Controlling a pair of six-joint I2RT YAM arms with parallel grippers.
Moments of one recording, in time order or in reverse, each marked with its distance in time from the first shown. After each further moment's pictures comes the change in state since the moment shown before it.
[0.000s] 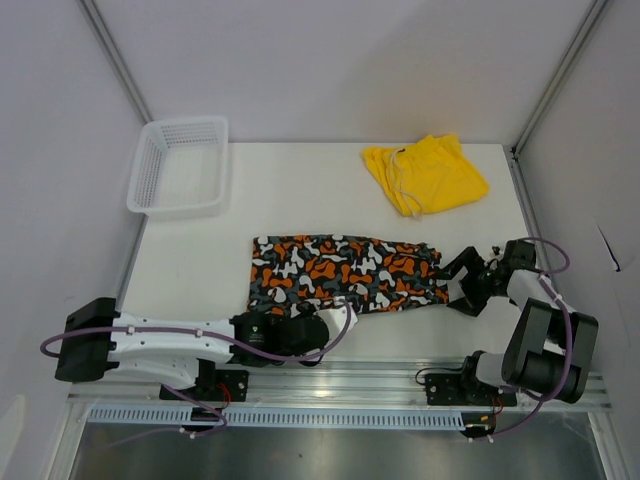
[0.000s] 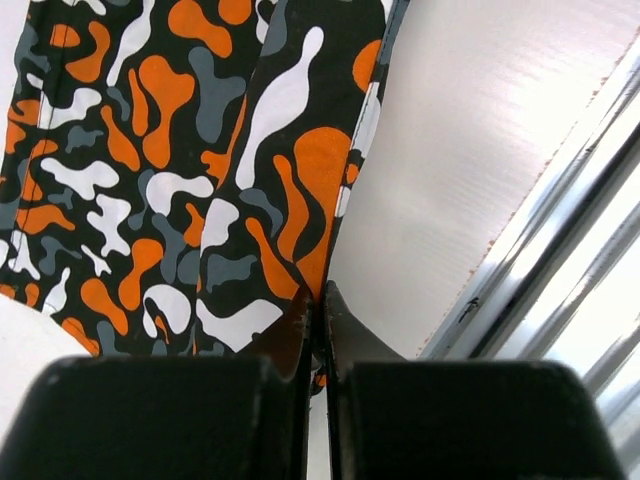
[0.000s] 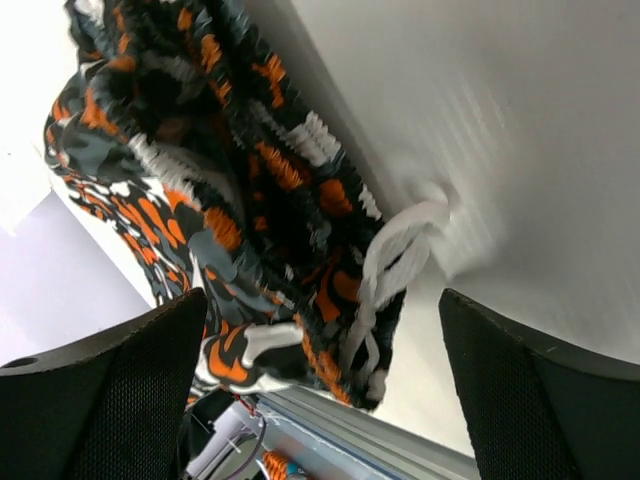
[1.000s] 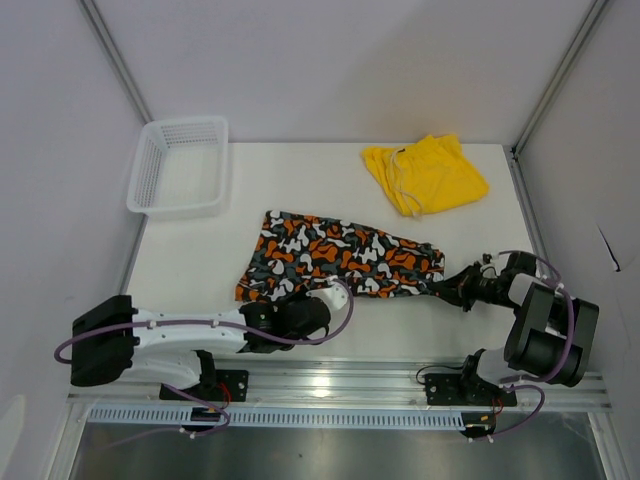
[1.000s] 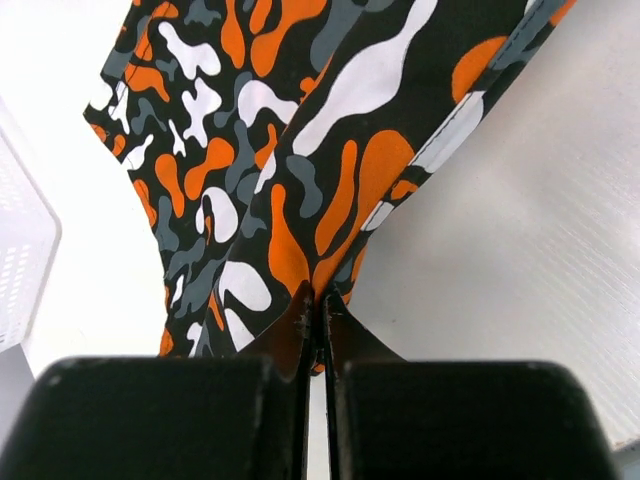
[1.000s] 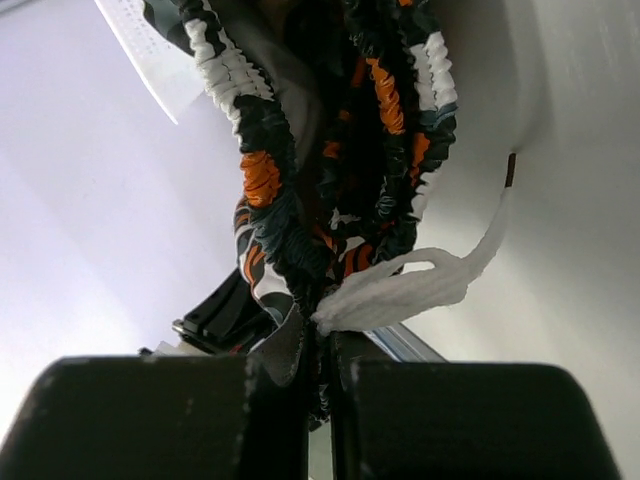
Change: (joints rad) left arm 0.156 0.108 -0.026 0.097 -0.209 0.096; right arm -0.078 0.115 -0.067 0.067 -0.444 -0.013
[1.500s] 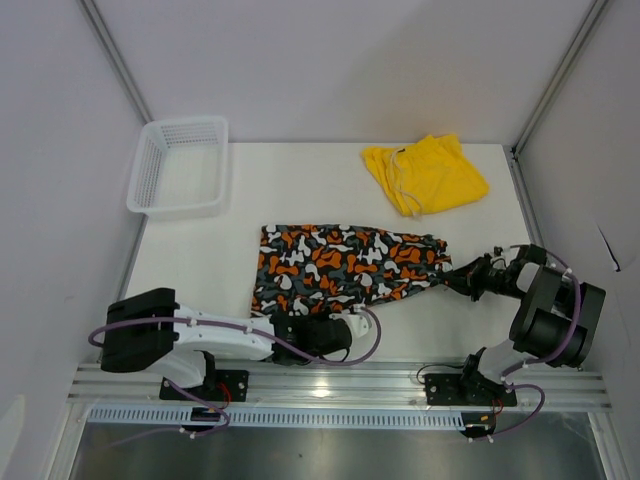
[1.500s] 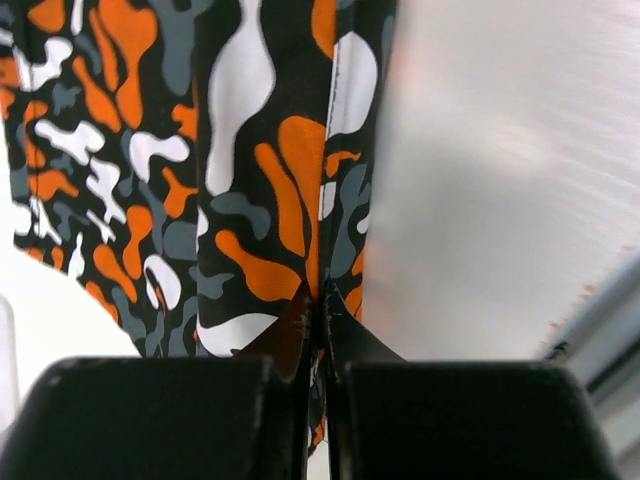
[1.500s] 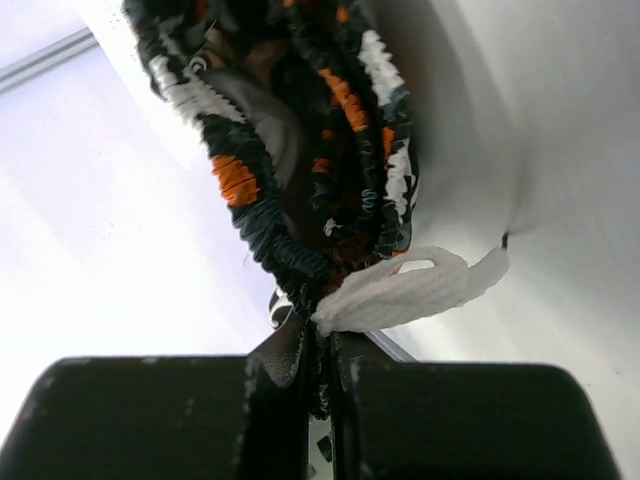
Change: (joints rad) left arm -0.142 0.179 0.067 -0.014 0.122 0.019; right arm -0.050 0.123 0.111 0.009 0.043 0.022
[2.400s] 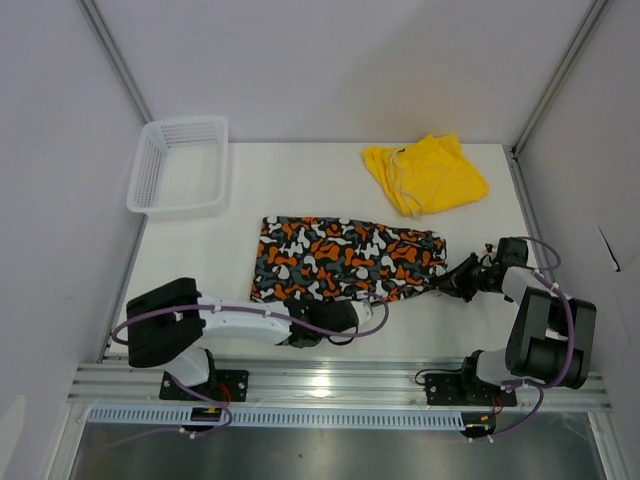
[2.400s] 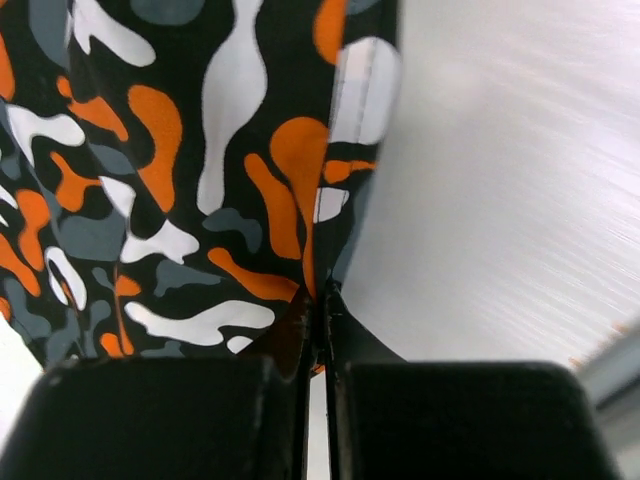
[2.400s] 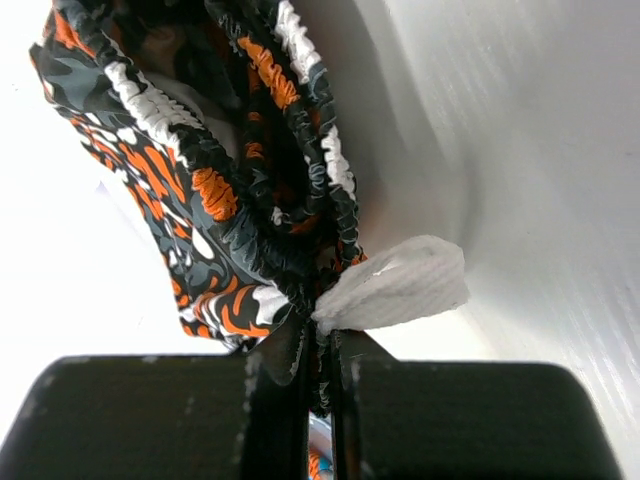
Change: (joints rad) left arm 0.151 0.138 0.097 -0.078 0.170 -0.018; right arm 0.185 -0.153 -0.059 0.075 0.324 0.109
